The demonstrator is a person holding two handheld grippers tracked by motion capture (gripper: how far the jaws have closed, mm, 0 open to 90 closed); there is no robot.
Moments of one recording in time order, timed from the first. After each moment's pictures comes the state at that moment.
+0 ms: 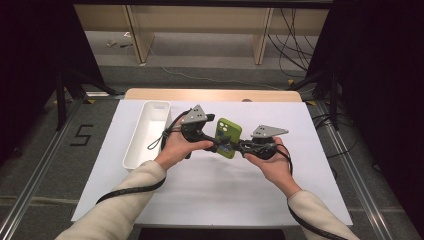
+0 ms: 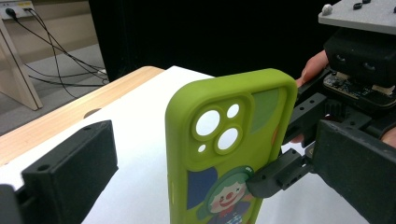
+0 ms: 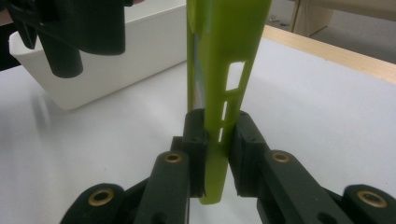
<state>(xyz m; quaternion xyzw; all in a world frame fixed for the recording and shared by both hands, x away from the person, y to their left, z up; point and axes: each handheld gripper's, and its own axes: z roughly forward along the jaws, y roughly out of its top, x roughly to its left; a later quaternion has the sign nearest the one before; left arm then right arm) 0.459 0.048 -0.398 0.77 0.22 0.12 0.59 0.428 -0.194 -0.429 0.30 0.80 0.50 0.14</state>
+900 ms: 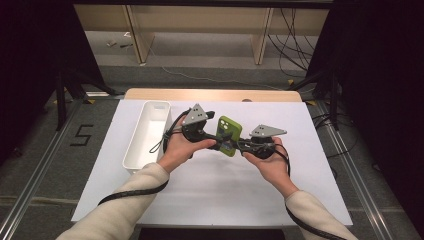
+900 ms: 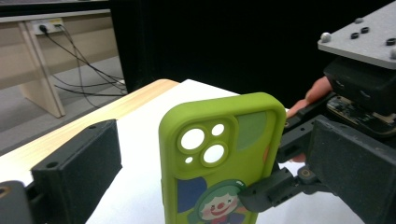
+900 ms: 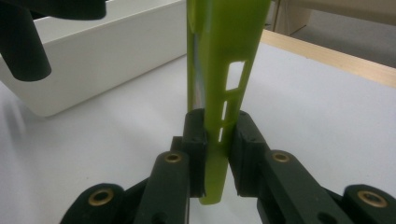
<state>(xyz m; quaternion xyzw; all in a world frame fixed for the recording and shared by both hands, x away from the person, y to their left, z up) 0.451 0.041 -0.391 0.75 0.25 0.16 0.60 0.428 -0.190 -0.431 0.33 0.79 0.49 0.16</state>
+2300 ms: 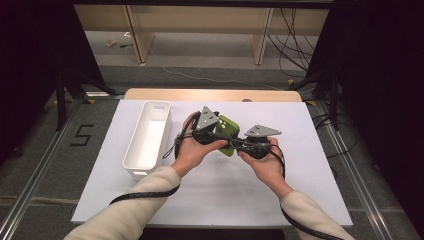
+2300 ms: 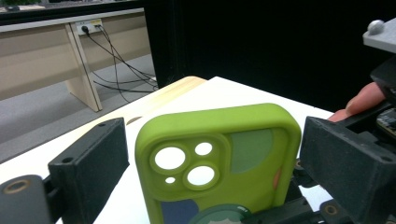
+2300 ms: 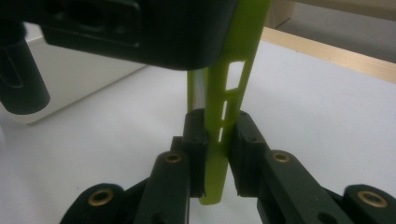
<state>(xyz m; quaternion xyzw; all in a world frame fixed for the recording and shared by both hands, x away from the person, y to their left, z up) 0.449 0.016 -0.400 0.74 0.29 0.22 0.57 0.427 -0.177 -0.431 0.36 0.79 0.47 0.18</state>
